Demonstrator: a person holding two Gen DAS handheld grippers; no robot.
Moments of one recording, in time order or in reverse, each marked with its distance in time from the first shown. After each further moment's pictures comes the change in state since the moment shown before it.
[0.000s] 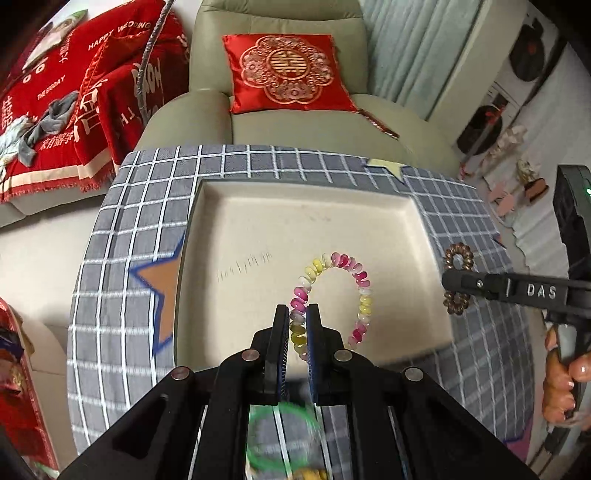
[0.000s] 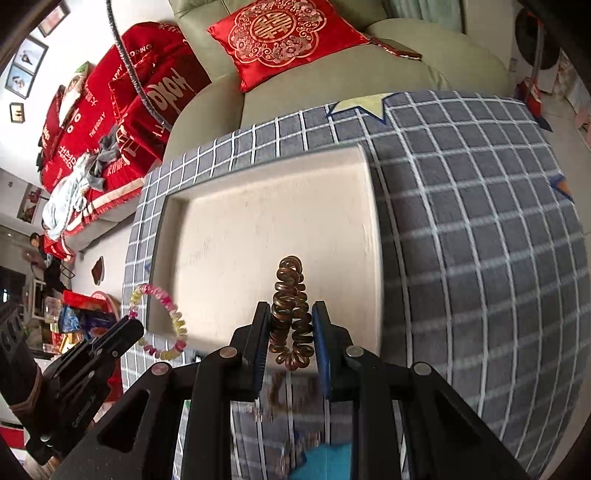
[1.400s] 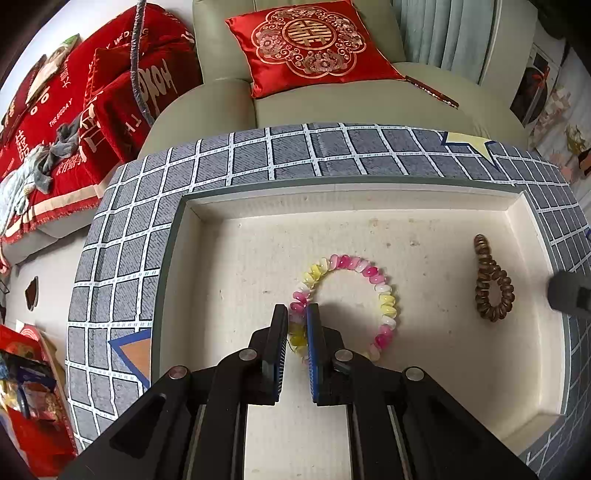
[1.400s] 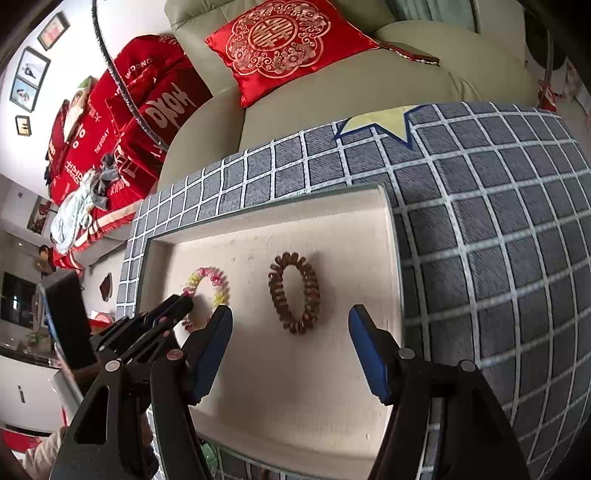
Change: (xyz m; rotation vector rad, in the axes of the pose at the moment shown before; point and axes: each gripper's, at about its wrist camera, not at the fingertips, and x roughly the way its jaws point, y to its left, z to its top) left arm 0.111 0.000 0.040 0.082 0.048 0.235; right arm 0.041 -0.016 0.033 0.023 -0.060 0.064
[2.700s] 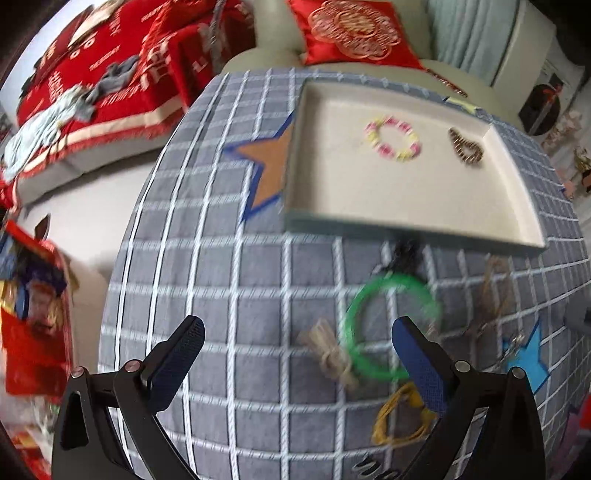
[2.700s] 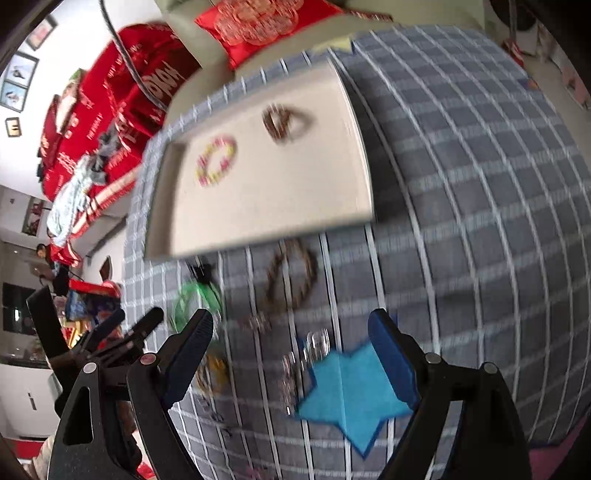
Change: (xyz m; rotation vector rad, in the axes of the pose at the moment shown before) left arm -0.092 0.068 -0.168 -0.147 0.074 0.016; right arm -0.056 -0.001 -0.166 0.079 0.117 -0.052
